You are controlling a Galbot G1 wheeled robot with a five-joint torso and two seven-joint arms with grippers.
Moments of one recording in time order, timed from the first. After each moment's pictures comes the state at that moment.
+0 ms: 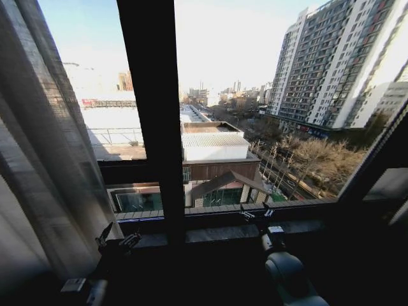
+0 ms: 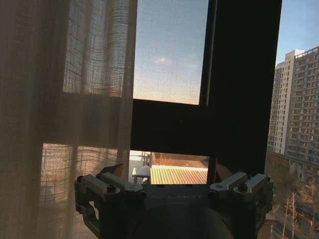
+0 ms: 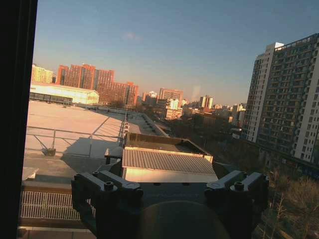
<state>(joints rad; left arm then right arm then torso) 1.75 -1.55 -0.77 -2.39 -0.25 0.13 0.13 -1.30 1.25 0.48 2.03 0.15 -0.26 0.19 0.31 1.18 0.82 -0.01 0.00</state>
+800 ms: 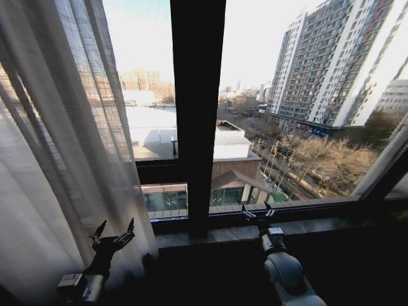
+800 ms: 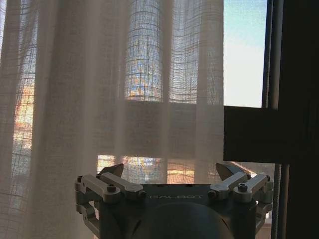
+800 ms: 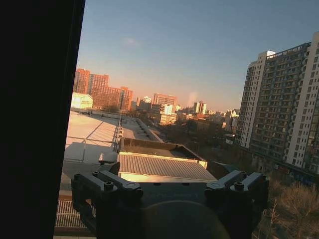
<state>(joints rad) 1.61 -1.49 -0.85 -2.28 -0.29 0.15 0.12 -1.30 1.27 0.49 2.00 0.12 -0.21 0.19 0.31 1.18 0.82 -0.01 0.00</state>
